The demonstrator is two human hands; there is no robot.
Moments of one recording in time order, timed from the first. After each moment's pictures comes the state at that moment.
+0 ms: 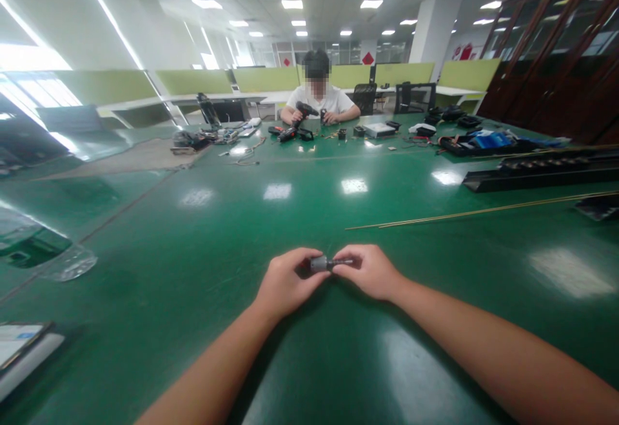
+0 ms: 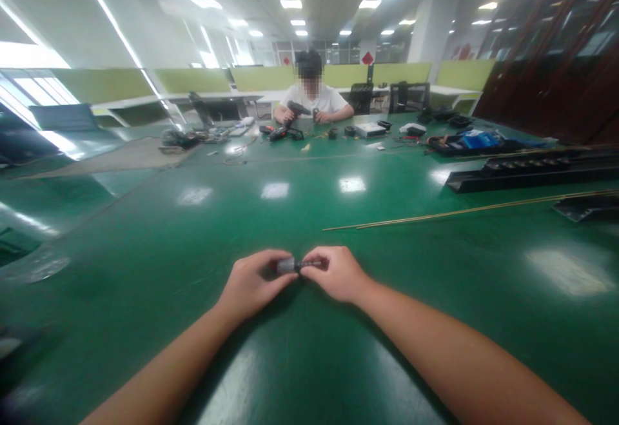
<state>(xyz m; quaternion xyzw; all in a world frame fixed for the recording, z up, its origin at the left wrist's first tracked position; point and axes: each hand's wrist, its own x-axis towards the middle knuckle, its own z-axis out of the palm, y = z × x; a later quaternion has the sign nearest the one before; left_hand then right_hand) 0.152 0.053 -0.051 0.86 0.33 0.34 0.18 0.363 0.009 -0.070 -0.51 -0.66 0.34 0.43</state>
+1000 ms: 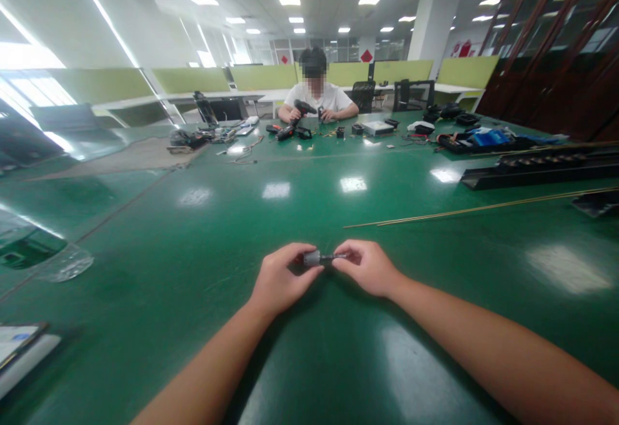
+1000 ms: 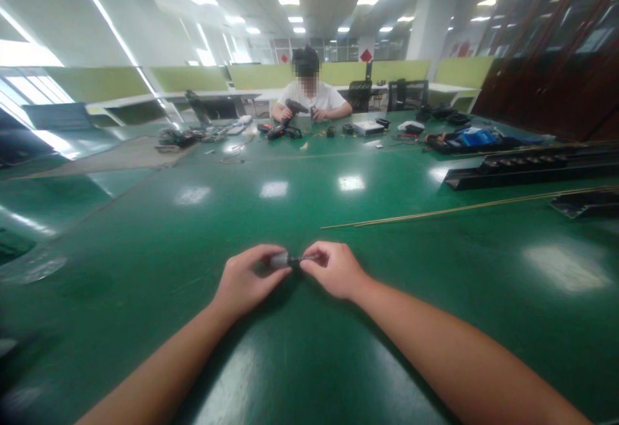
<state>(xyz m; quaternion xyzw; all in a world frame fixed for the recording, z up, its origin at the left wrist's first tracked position) 0.149 0.054 -0.048 0.85 0.35 0.36 0.15 0.363 0.008 -0.069 -0.53 -0.63 0.35 0.45</state>
